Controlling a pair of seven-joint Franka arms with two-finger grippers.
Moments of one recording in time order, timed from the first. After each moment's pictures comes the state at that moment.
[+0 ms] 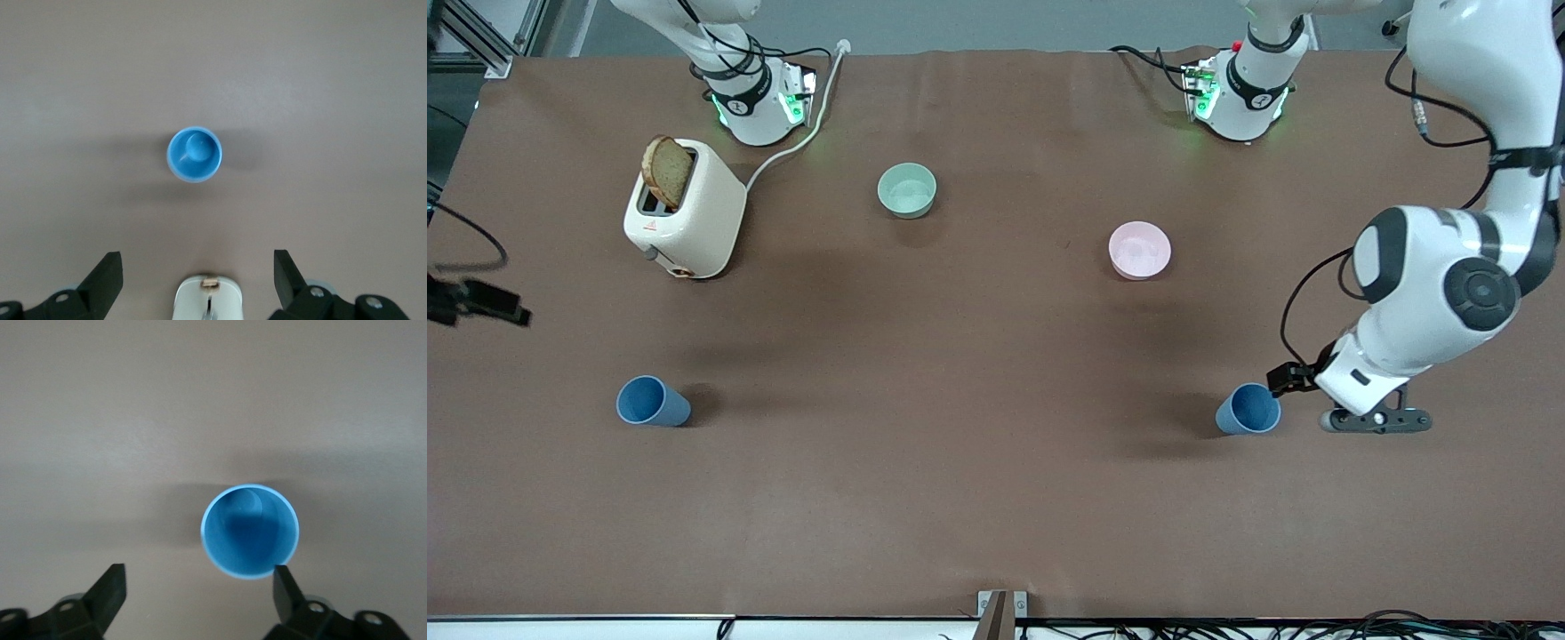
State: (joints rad) left arm -0.03 0.43 -0.09 -1.75 0.04 2.25 -0.12; right arm -0.10 0.31 -0.09 -1.47 0.03 1.75 -0.18
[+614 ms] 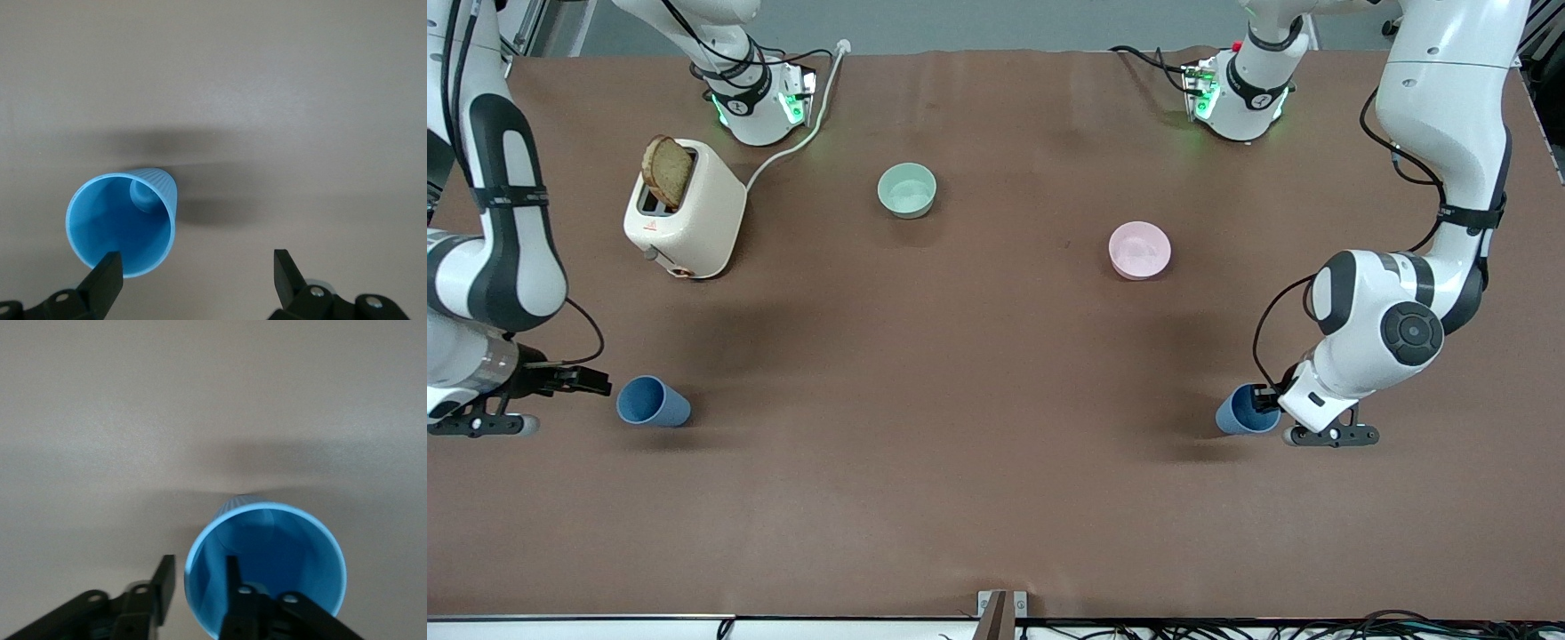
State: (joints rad) left arm -0.03 0.55 -0.09 -1.76 0.04 2.36 -0.12; right arm -0.14 0.48 -0.09 -1.71 0.03 2.19 -0.24
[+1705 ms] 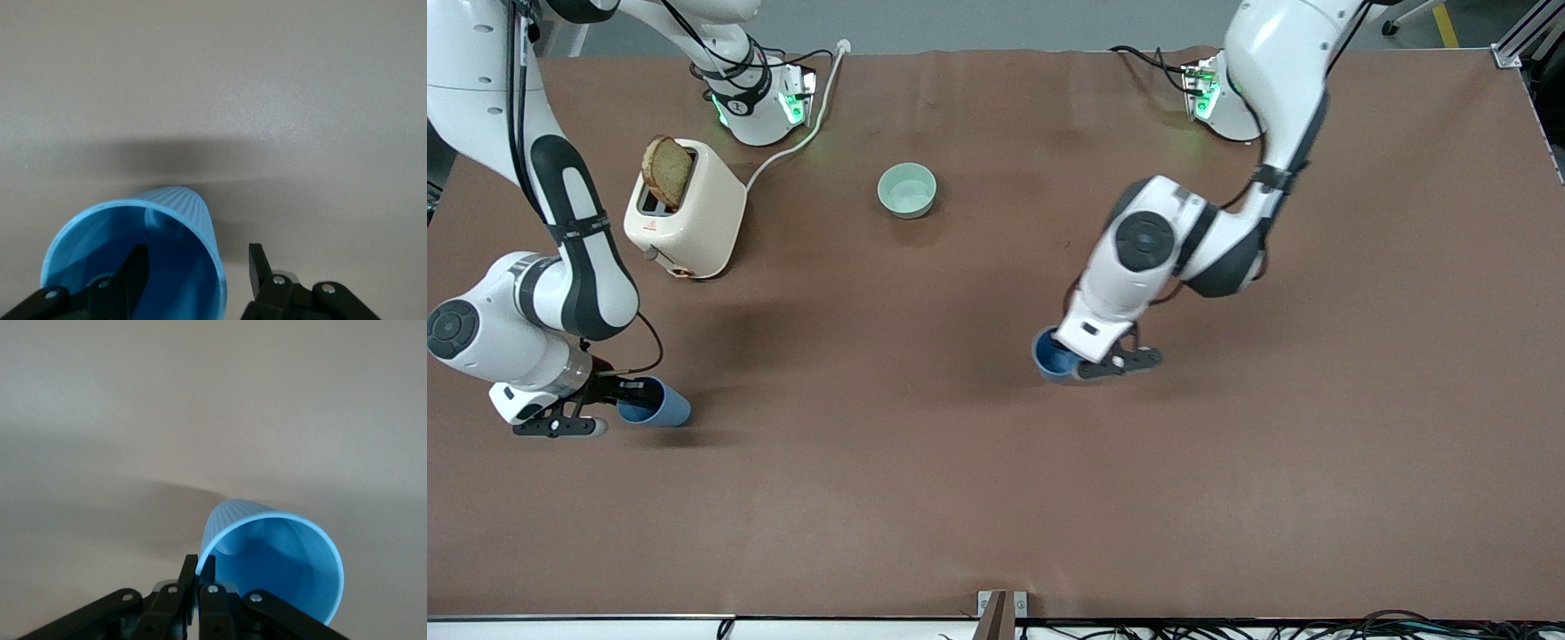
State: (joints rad) left arm -0.50 0.56 -0.16 -1.66 0.04 2.30 -0.87; right arm -0.10 0.55 -0.08 -1.82 0.10 2.41 -0.24
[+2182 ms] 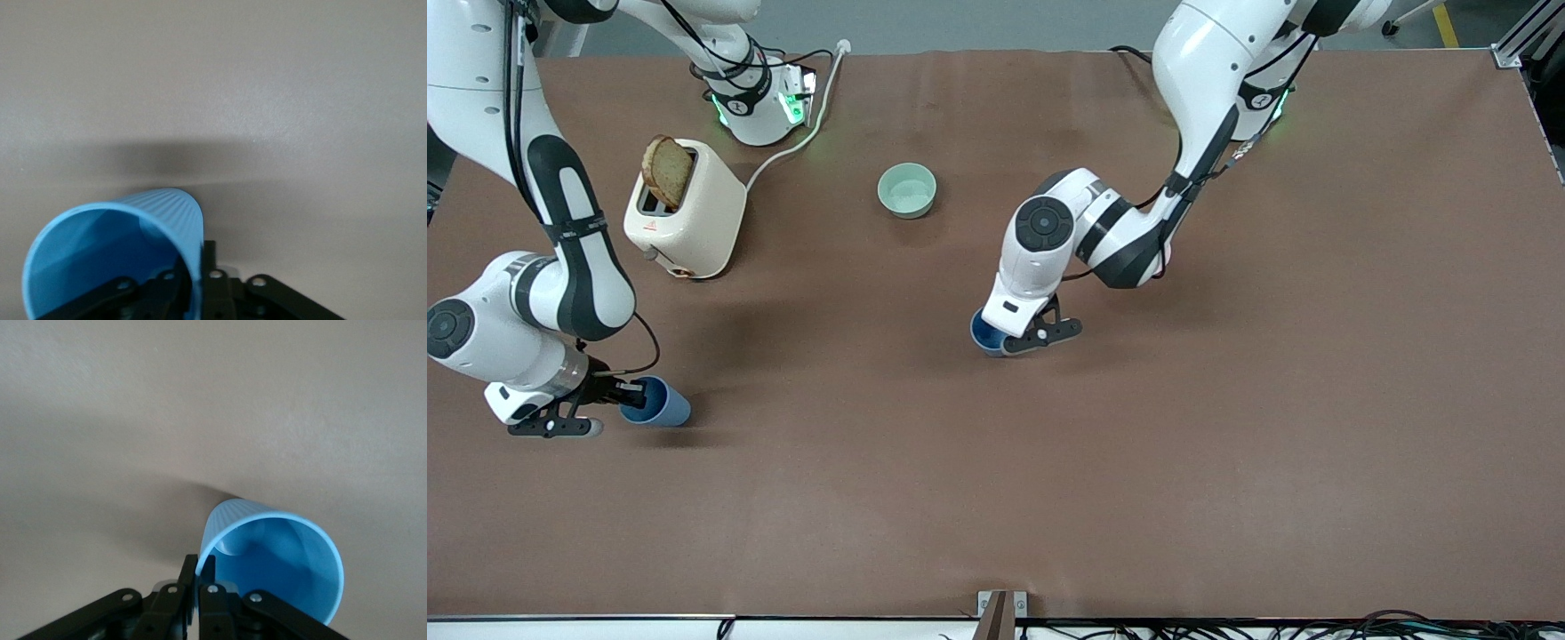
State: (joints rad) left arm -0.63 0.68 -0.16 -1.55 0.04 2.30 -1.08; right arm -0.11 0.55 -0.08 -1.81 0.10 2.41 -0.24
